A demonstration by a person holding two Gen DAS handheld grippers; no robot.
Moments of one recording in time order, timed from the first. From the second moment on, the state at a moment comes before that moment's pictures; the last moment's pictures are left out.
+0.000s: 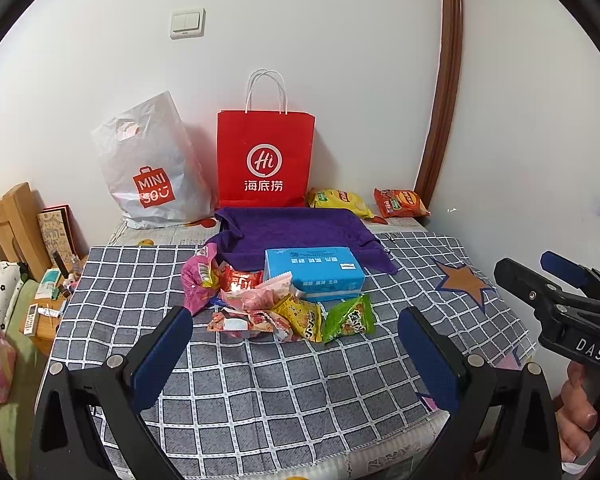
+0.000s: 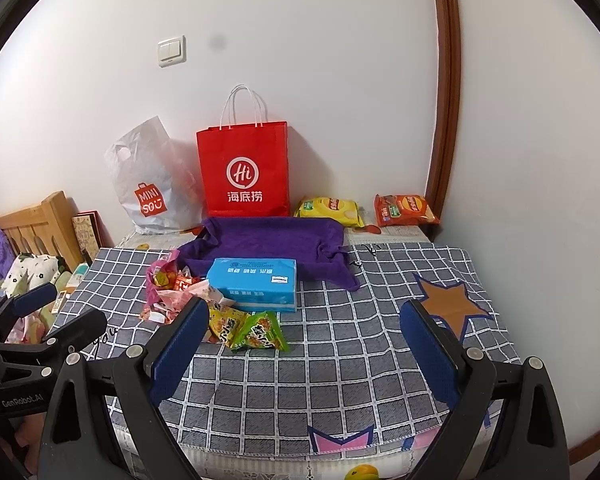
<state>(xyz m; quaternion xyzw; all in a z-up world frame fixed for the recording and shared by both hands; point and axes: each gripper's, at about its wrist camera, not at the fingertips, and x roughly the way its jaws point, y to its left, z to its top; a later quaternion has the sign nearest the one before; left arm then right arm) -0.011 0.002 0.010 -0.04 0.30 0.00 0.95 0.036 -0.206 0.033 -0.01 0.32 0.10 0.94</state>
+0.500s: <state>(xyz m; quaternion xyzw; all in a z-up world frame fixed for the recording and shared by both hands) -0.004 0.005 0.010 -0.04 0.30 0.00 0.95 0.037 -0.203 0.032 -0.01 0.31 0.10 0.94</state>
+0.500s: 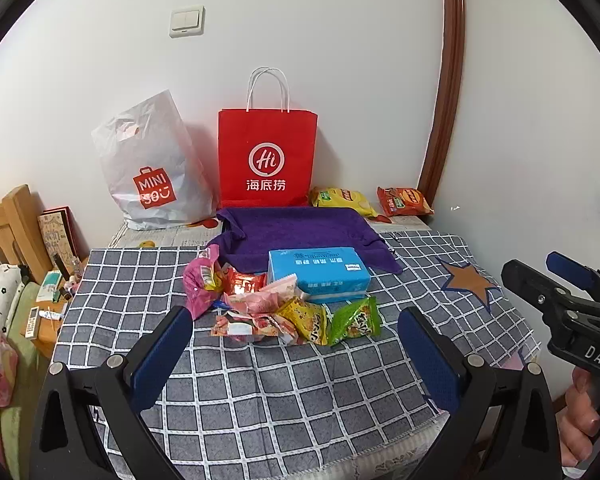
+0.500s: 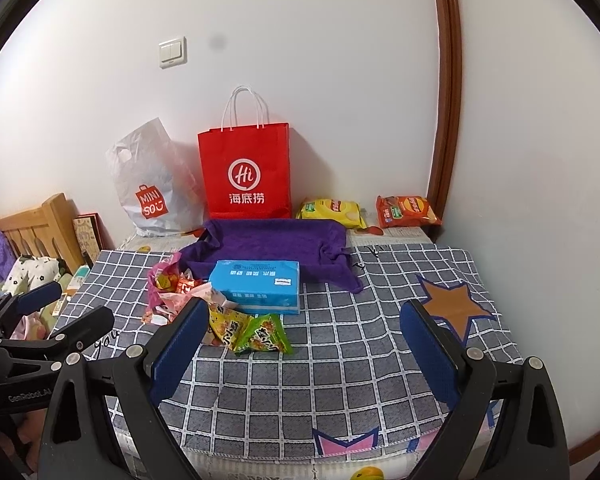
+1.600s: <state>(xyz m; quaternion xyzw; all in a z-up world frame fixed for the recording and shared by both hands) 0.102 0.079 -0.112 -0.09 0.40 0.02 0.91 0.146 -0.156 -0.112 0.00 0.44 0.13 0.89</state>
